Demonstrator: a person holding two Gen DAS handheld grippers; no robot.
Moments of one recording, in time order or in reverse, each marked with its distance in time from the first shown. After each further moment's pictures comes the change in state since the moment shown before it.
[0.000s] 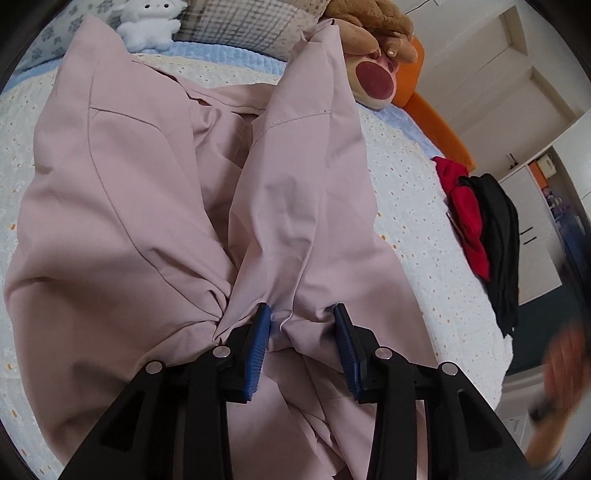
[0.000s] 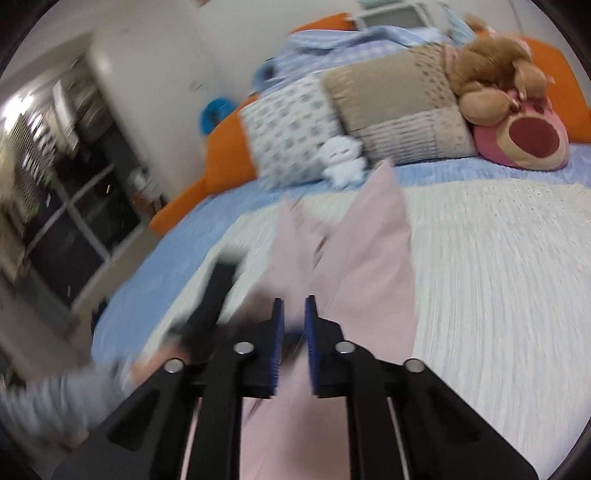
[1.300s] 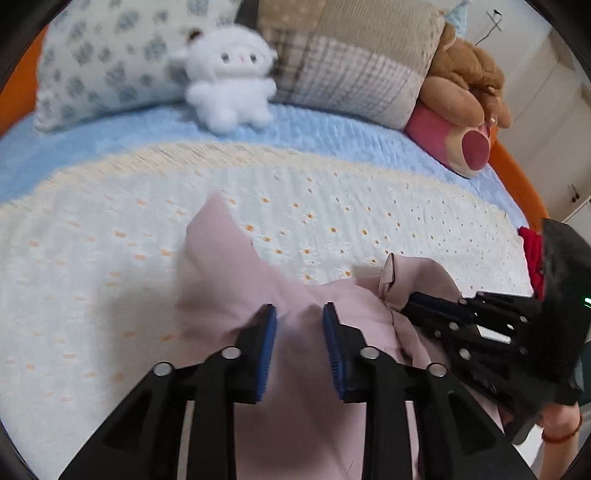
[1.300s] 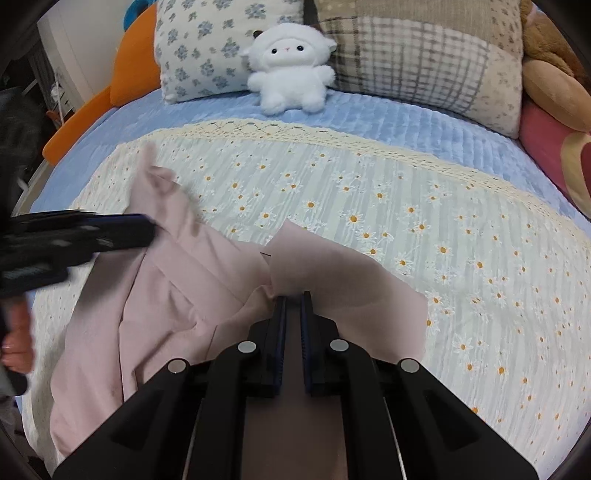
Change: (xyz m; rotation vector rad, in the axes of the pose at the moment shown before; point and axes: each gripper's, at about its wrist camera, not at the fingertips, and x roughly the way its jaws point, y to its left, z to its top) left arm -0.004 0.096 0.170 -0.060 -0.075 0.277; right arm 0.261 -0.038 0.058 -0.179 0.401 -0.306
